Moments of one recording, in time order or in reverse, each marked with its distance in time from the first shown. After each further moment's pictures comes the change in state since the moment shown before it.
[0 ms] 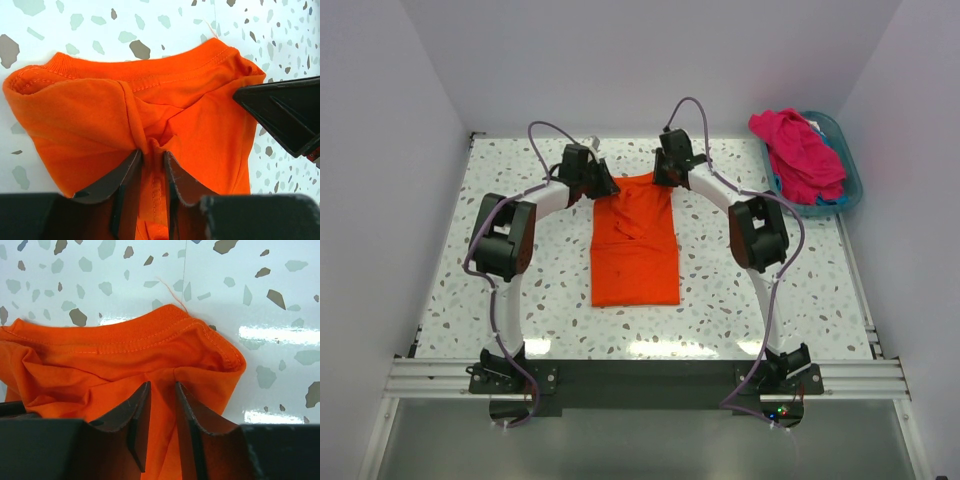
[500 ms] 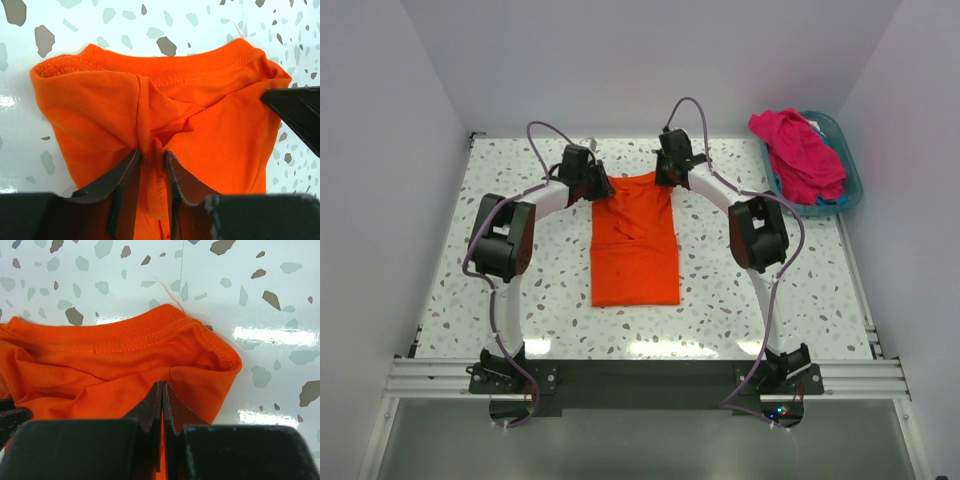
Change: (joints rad) left arm 0.000 -0.010 -0.001 -0.052 -0.078 0.009; right arm 0.005 0.000 0.003 -0.013 0.017 -0.022
